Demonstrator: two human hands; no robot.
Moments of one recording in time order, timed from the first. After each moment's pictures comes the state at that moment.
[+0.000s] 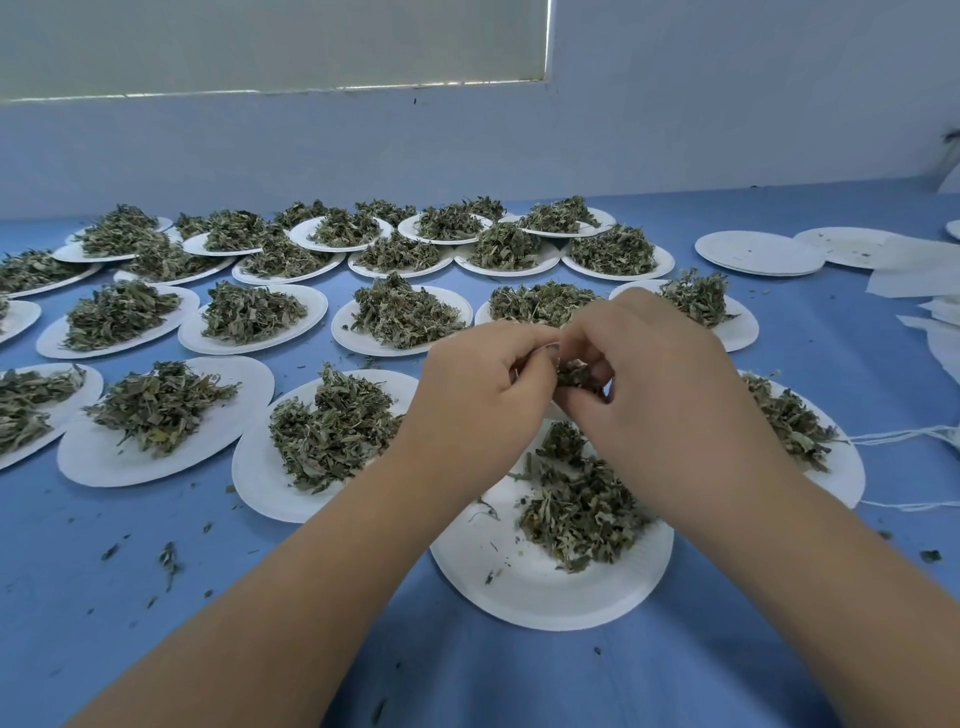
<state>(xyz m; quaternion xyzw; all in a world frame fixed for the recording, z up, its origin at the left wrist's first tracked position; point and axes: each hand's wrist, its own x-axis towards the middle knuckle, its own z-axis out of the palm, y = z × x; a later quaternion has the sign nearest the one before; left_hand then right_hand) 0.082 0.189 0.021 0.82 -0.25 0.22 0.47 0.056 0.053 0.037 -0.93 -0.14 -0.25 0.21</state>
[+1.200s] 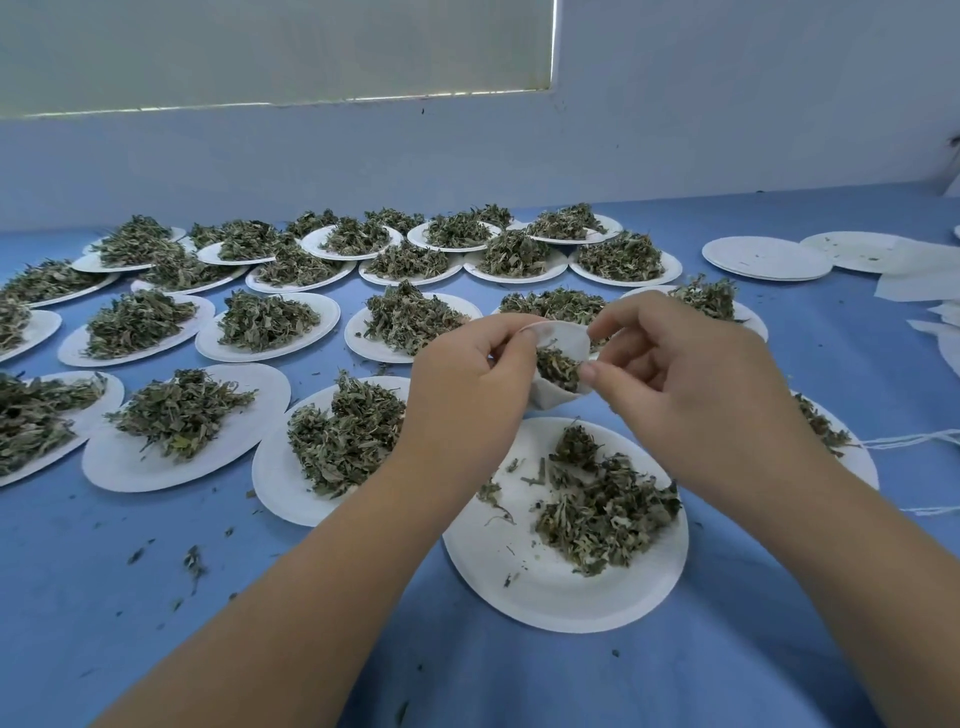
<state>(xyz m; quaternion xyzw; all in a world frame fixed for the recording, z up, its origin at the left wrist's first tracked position) 0.084 0.196 0.023 0.77 -0.15 0.17 0.60 0.063 0.038 0.032 -0.88 -0.14 -0.25 0.37</state>
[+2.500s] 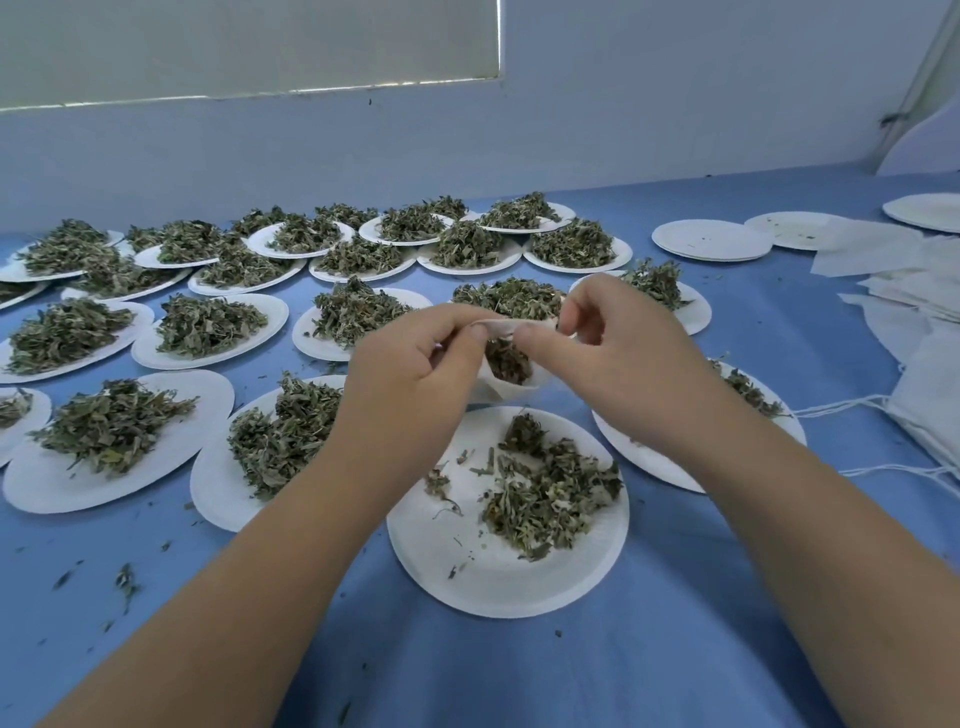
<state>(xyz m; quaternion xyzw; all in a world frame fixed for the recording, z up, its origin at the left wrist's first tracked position) 0.084 0.201 0.022 0.81 -0.21 0.21 0.50 0.079 0.032 0.034 -0.87 -0.07 -0.17 0.45</state>
